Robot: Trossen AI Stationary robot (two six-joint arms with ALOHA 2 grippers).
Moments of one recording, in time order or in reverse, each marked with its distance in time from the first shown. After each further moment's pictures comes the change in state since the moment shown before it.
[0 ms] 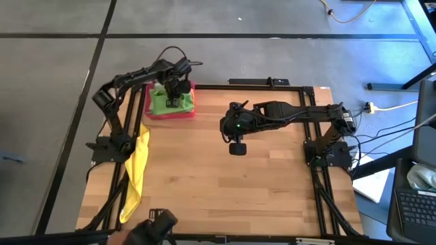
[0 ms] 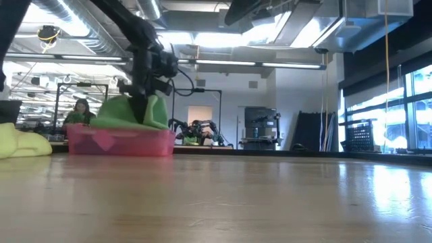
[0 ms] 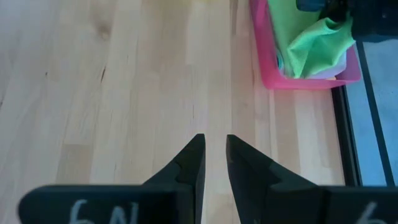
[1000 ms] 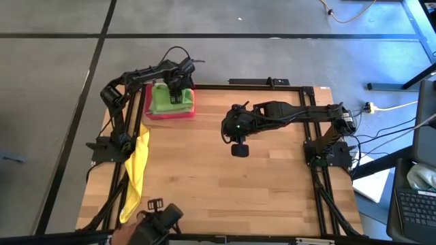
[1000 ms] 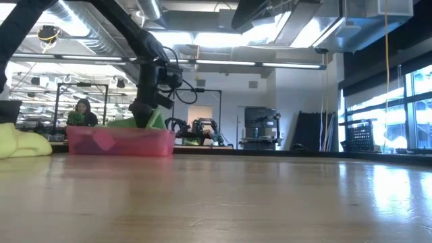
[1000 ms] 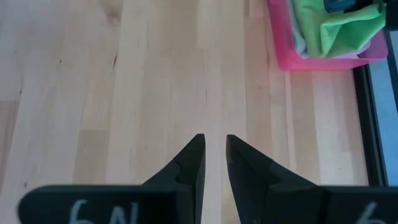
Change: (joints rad) left arm 0.019 0.117 0.032 0.116 -0.219 -0.122; right arm 0.000 0.000 0.000 -0.061 -0.045 0.049
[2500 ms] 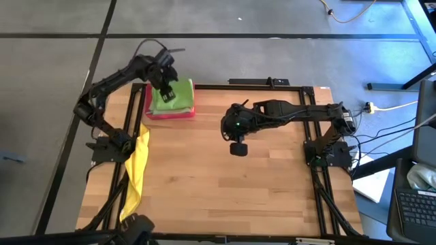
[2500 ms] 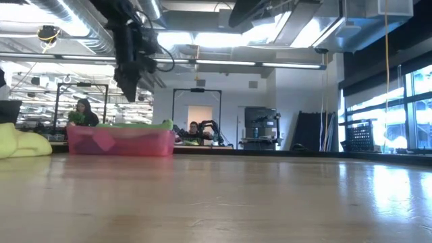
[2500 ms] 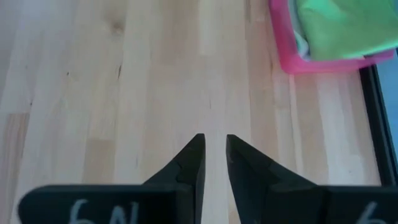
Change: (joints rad) left arm 0.084 -0.352 -0.066 -0.160 0.278 -0.324; right arm -0.016 0.000 0.000 0.026 -0.034 0.014
